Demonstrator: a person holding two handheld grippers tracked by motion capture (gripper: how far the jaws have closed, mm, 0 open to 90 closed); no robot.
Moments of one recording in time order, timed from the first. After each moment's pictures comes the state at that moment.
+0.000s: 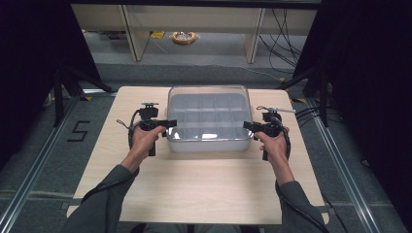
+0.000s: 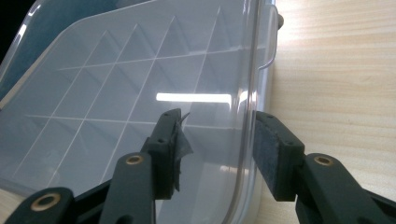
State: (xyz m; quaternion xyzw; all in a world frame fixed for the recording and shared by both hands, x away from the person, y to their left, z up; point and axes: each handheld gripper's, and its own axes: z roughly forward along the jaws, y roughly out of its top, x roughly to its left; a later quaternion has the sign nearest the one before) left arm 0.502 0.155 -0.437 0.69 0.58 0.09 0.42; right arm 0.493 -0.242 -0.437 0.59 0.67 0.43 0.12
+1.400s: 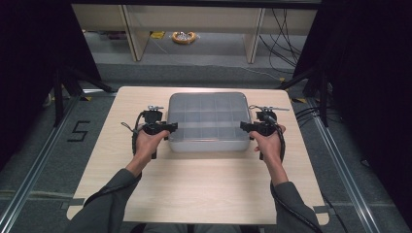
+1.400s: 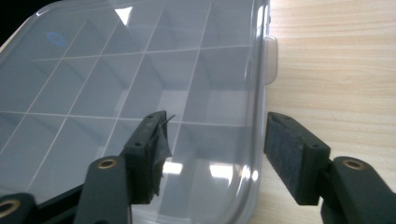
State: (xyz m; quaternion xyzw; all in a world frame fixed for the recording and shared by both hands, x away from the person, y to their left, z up) left arm 0.496 0.143 -0.446 0.70 0.58 0.15 0.40; right arm 0.491 -0.227 -0.429 0.60 0.68 0.39 0.16
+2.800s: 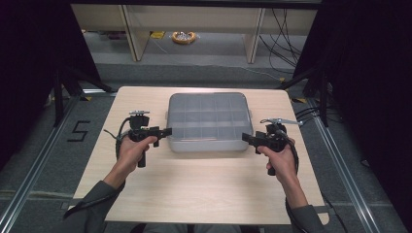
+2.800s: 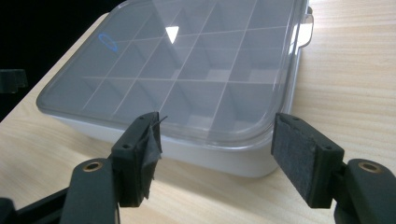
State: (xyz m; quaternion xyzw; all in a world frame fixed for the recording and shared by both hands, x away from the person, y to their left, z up) left arm 0.453 0.175 -0.427 0.70 0.55 0.09 0.45; right arm 0.435 -0.241 -0.422 0.55 0.70 0.45 0.11
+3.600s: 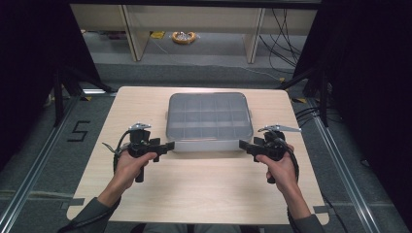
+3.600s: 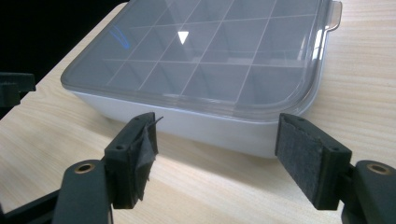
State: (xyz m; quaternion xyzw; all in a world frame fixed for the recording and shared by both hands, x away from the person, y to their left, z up) left arm 0.414 0.169 -0.436 0.72 0.51 0.08 0.45; right arm 0.410 -0.231 -0.422 0.54 0.70 0.45 0.10
